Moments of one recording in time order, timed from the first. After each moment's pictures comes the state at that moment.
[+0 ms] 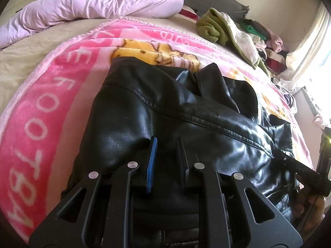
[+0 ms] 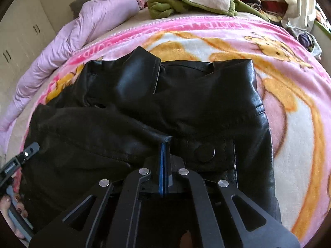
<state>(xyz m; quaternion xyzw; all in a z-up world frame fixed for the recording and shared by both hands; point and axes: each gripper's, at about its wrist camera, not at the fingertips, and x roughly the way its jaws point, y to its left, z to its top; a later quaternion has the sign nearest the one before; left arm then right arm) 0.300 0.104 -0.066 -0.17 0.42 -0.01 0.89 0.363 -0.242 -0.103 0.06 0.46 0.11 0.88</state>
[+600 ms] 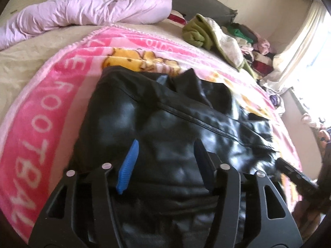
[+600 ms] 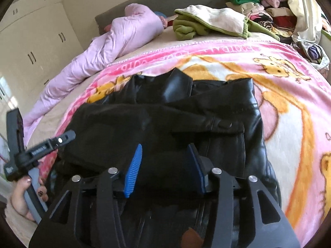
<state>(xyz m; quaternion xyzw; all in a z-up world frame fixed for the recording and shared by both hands) 0.263 0.090 -0.036 -0.18 0.40 -0.06 0.90 0.276 -0.236 -0.050 0.07 0.39 0.18 0.90</state>
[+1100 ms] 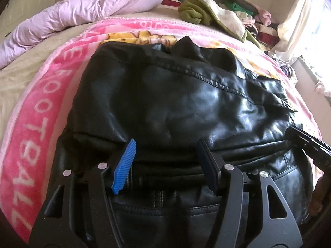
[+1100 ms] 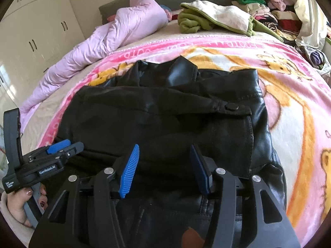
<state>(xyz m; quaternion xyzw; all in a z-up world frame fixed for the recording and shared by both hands) 0.245 0.055 -0.064 -0.08 0.45 -0.03 0.89 0.266 -0.223 -0.067 0.04 0.41 0.17 0.90</state>
